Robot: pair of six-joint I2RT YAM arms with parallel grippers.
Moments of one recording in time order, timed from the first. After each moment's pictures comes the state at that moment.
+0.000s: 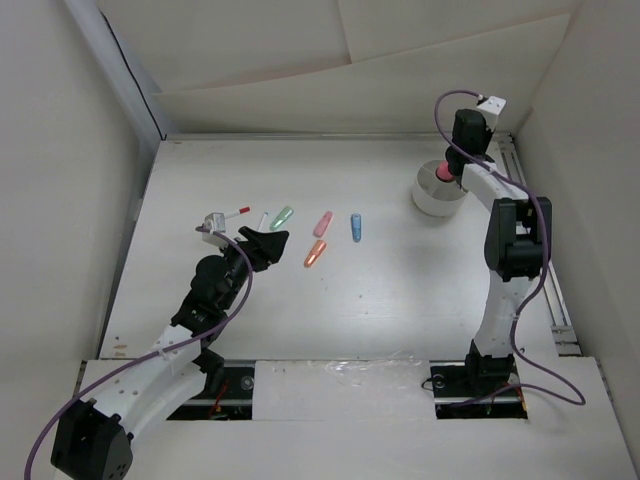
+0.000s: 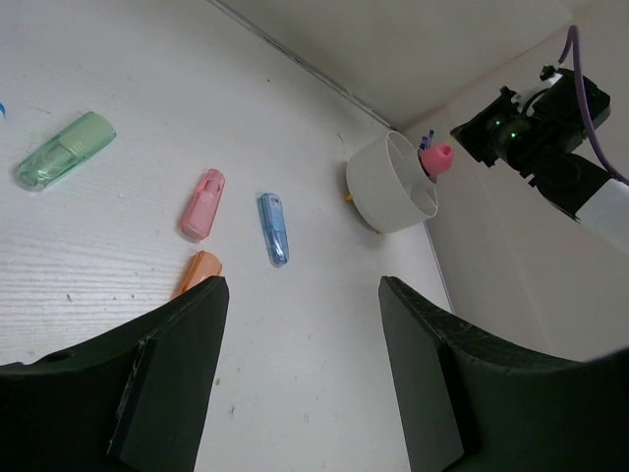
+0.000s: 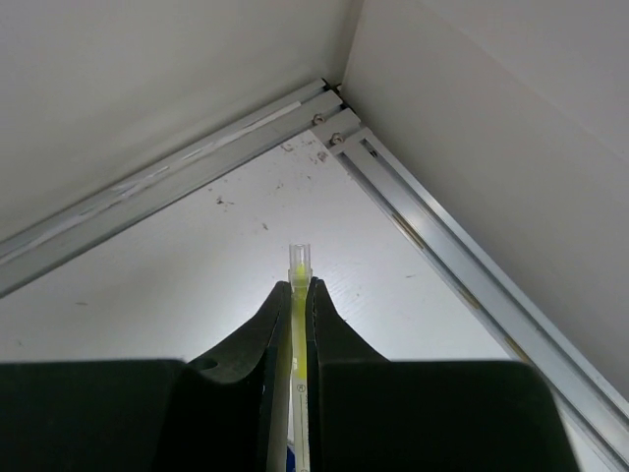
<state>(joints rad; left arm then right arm) -0.49 0.70 0.30 0.35 -0.09 -0.85 0.04 2.09 1.65 0.13 0.72 0.11</state>
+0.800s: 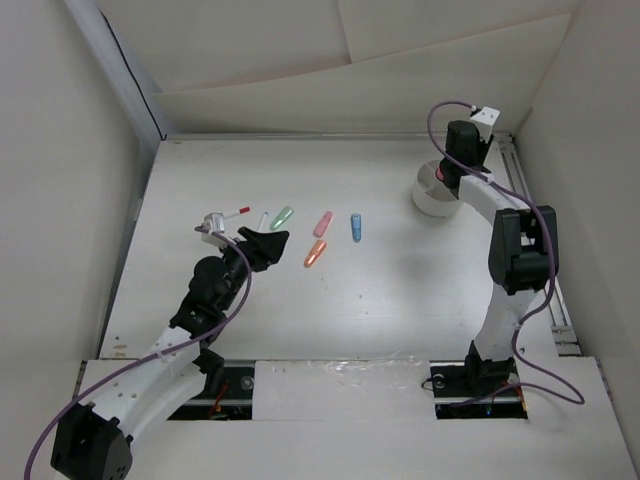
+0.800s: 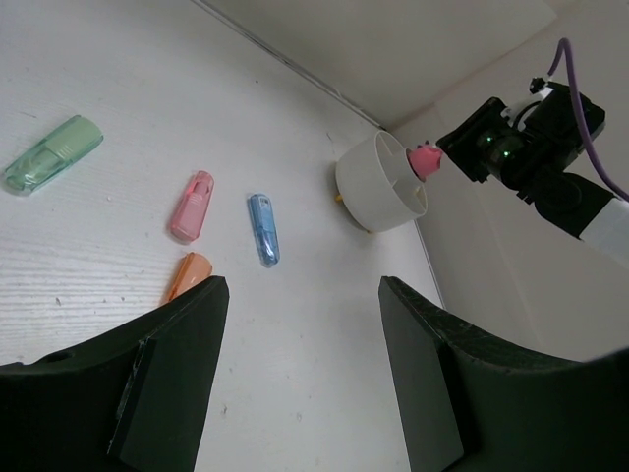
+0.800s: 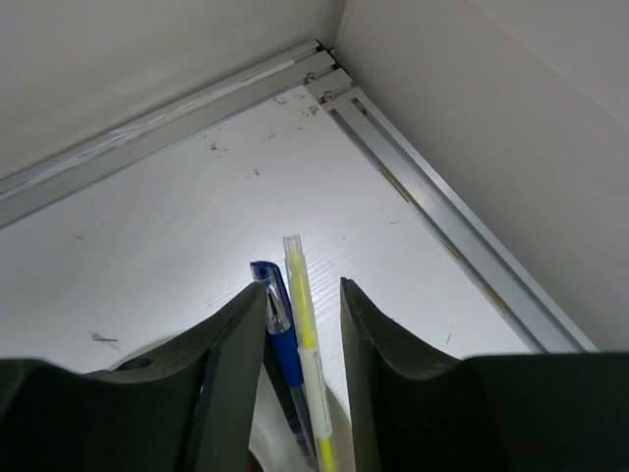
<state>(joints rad) -0.49 0.68 0.30 0.35 -0.07 -0.85 0.08 1.98 1.47 0.14 0.76 0.13</state>
